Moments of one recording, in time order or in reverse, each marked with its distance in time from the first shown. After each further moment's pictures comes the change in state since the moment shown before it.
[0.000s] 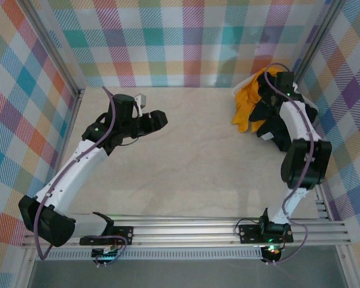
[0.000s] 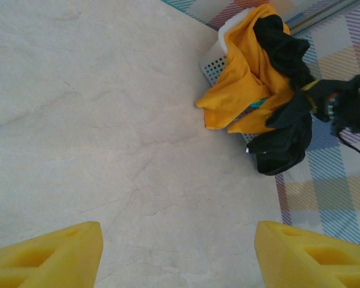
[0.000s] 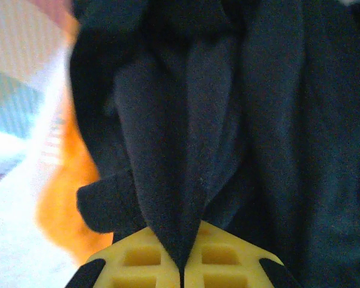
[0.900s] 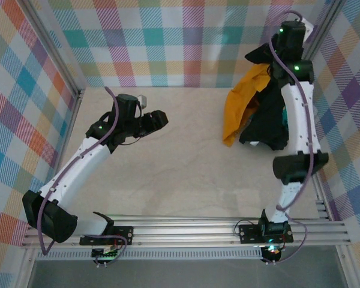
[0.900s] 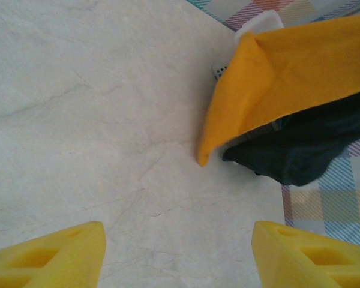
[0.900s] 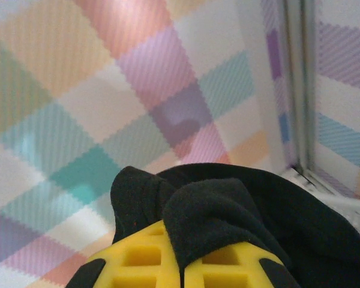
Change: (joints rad) left arm 0.000 0.038 0.000 0.000 -0.022 -0.048; right arm 0.126 0.195 0.863 -0.269 0.248 -0.057
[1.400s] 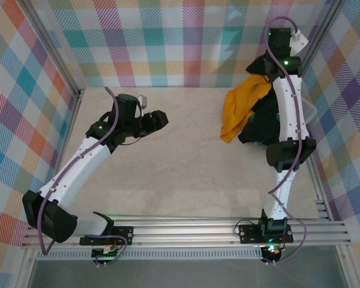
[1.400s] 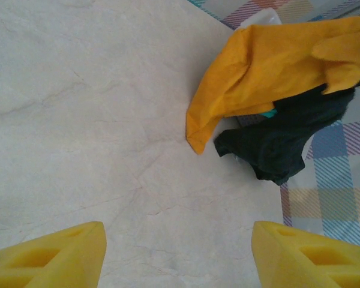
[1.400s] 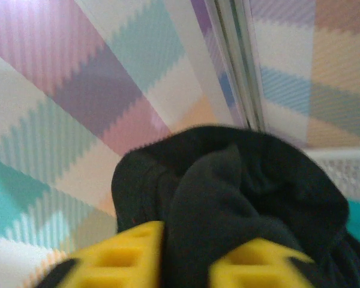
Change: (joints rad) left arm 0.000 0.000 0.000 0.000 0.008 -0.001; right arm -0.014 0.140 0.051 -0.153 0.118 0.201
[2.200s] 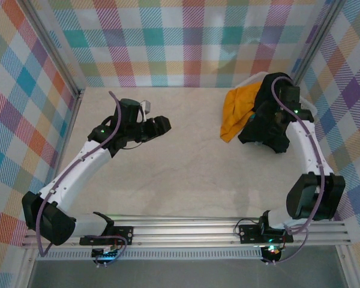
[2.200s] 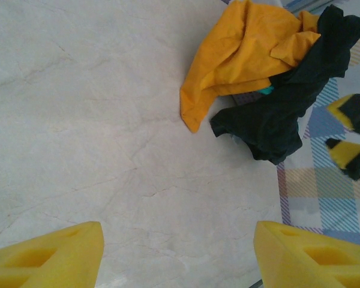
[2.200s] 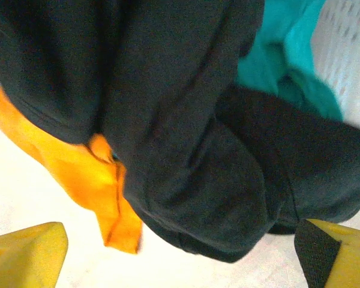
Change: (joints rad) left arm -0.026 -0.023 -0.057 0.018 0.040 0.005; right arm -0.129 -0.619 -1.175 0.212 -0.443 -0.093
